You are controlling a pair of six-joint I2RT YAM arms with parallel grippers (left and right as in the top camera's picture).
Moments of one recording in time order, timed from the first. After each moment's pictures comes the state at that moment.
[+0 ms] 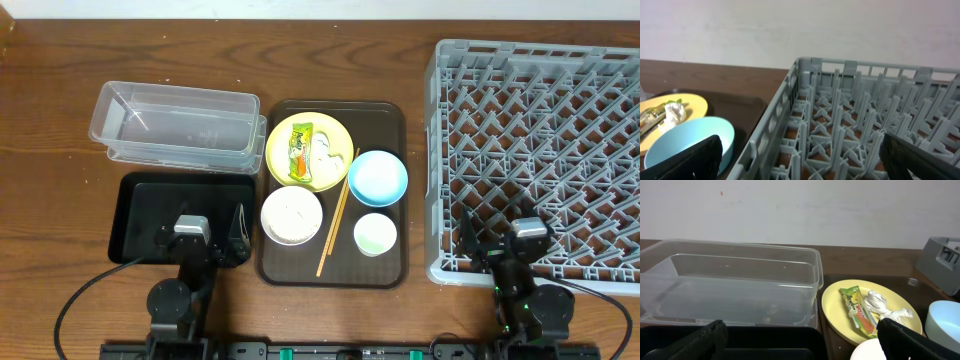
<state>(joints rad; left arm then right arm) -0.06 0.01 0.02 -0.11 0.05 -0.09 0.00 0.01 0.01 -0.04 -0.13 0.00</state>
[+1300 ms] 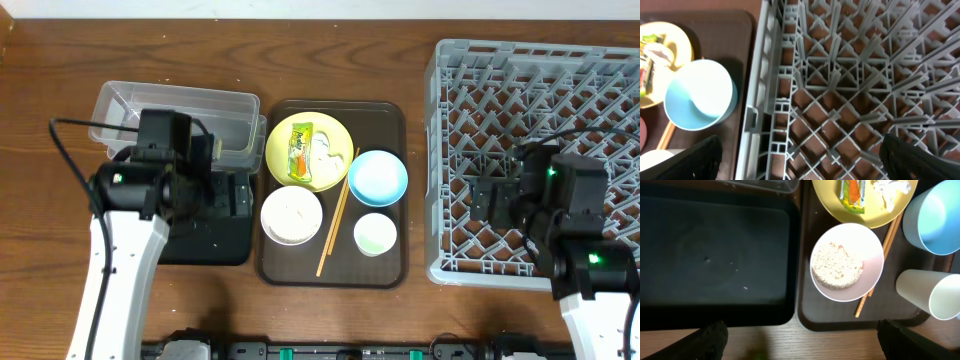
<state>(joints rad) -0.05 1.27 1.23 -1.26 0.20 -0.15 0.00 0.96 0.89 -0.79 -0.08 0.06</state>
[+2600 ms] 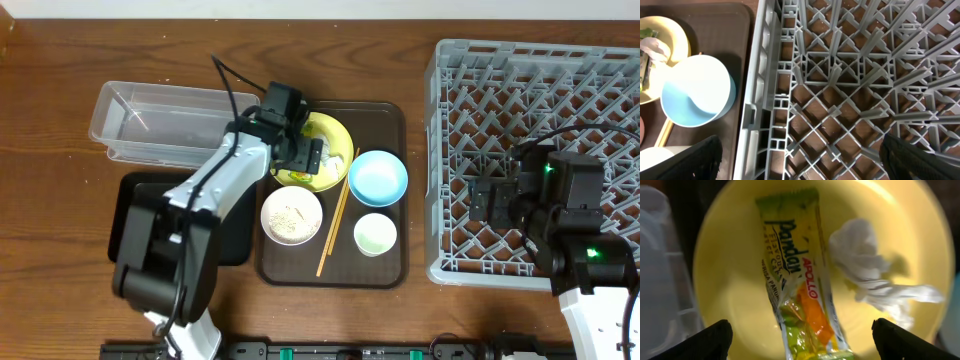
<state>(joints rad) -0.34 1.86 1.23 -0.56 0.06 -0.14 0.00 0.97 0.89 -0.80 -0.08 0.06</state>
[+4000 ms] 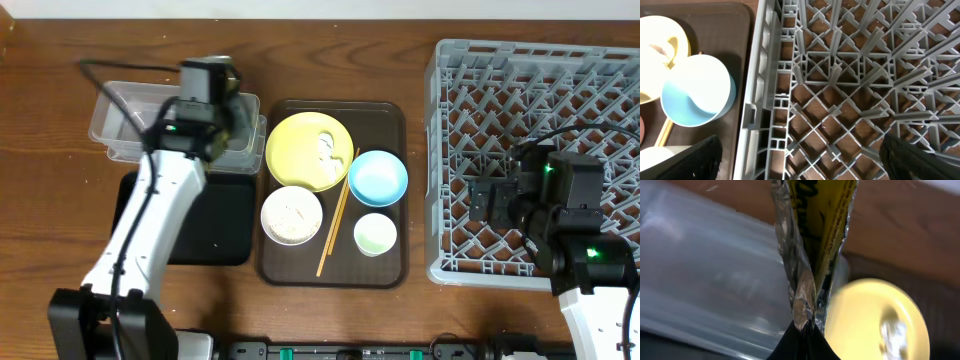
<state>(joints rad) -0.11 1.55 1.24 -0.58 -0.09 -0.43 0.00 0.97 0.89 -0.80 -0.08 0.06</state>
